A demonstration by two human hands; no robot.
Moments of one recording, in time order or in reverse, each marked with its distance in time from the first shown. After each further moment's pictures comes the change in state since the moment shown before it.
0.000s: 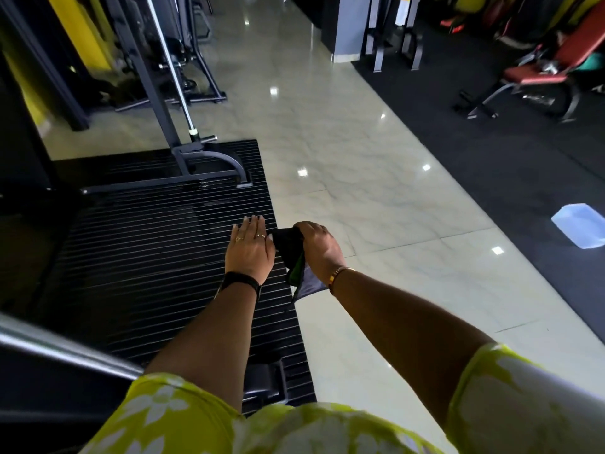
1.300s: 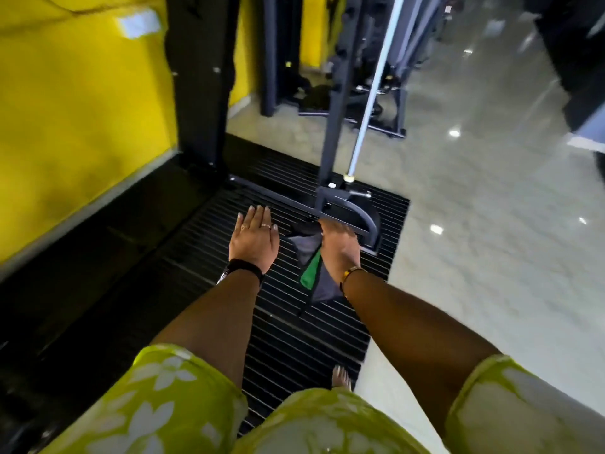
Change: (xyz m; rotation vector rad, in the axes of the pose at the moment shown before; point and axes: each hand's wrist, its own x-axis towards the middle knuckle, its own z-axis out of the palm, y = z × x) left_hand 0.355 -0.325 -0.013 0.011 0.092 -0.658; right_hand 0.519 -0.164 0.160 -0.115 -0.214 -0.507
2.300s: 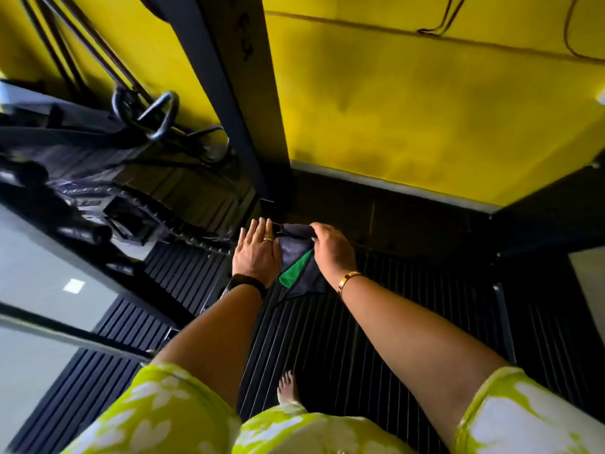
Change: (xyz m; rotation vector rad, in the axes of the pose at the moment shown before) left_hand -0.060 -0.221 -0.015 -0.009 0.260 -1.391; right_hand 0.142 -0.321 0.190 0.213 -0.675 -1.220
